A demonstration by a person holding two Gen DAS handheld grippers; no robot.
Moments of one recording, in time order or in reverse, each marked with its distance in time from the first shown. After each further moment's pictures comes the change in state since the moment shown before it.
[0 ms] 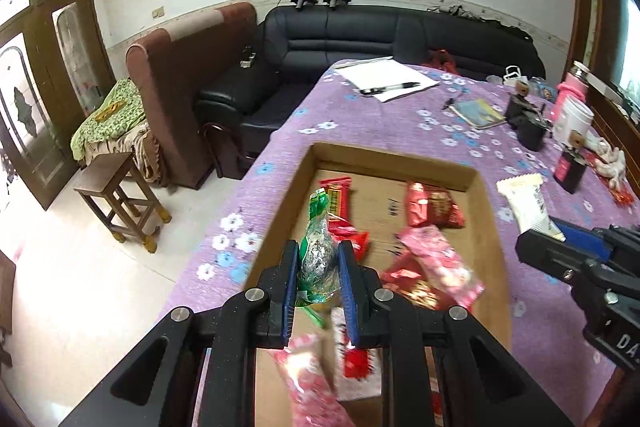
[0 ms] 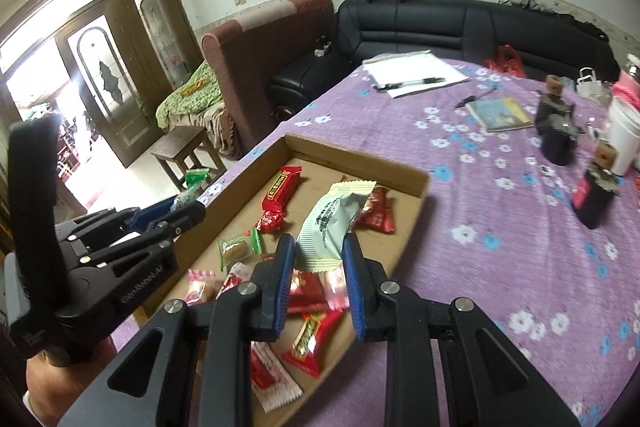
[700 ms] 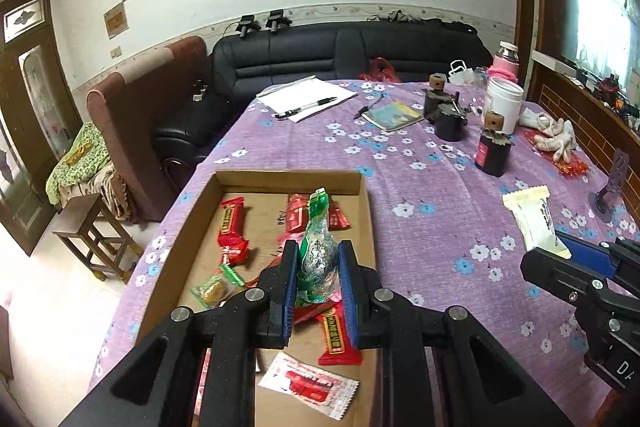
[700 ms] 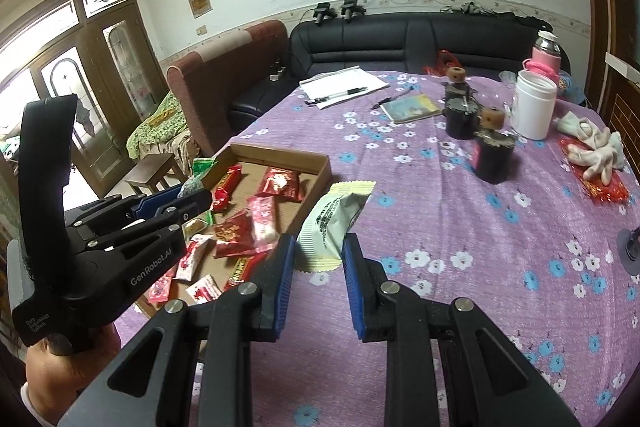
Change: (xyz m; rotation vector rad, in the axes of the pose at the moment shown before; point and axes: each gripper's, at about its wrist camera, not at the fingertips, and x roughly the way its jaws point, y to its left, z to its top) left arm -0.055 -0.097 -0.013 0.131 -0.078 -0.104; right arm -0.109 -0.051 -0.057 0.090 -0.099 -0.117
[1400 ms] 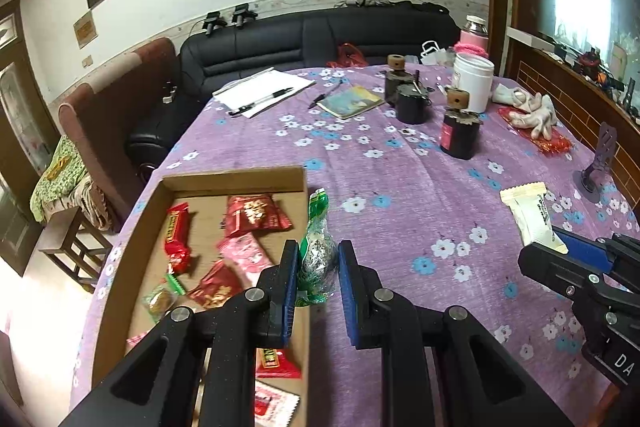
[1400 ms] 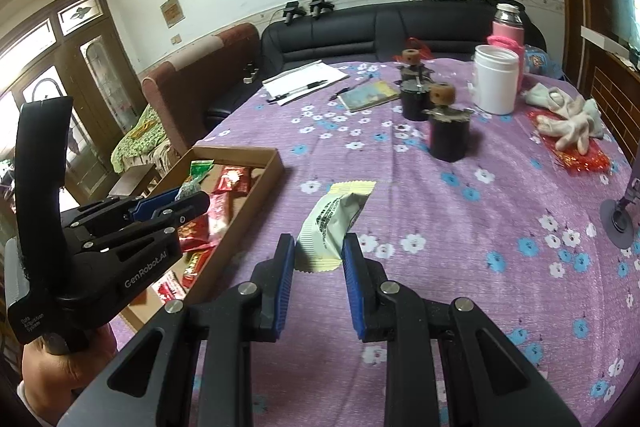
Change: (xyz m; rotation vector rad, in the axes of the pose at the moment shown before) left arm 0.018 -0.049 0.005 0.075 0.038 -0.064; right arm -0.005 -0.052 -0.015 0.081 0.004 -0.048
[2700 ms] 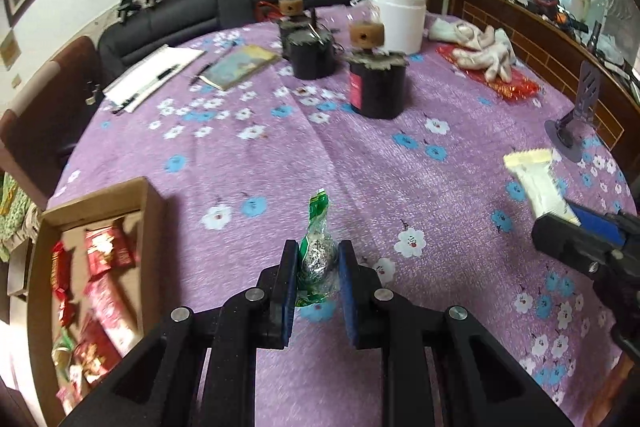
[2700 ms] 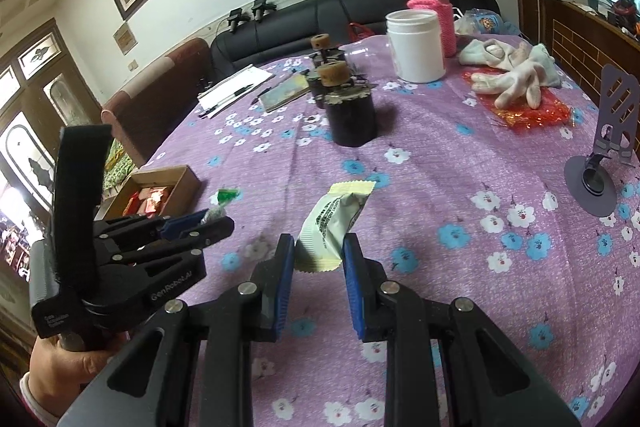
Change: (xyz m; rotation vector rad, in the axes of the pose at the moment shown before) left arm 0.080 -0.096 0.021 0.161 0.152 -0.174; right arm 0.009 -0.104 -0.006 0.169 0.008 -0.067
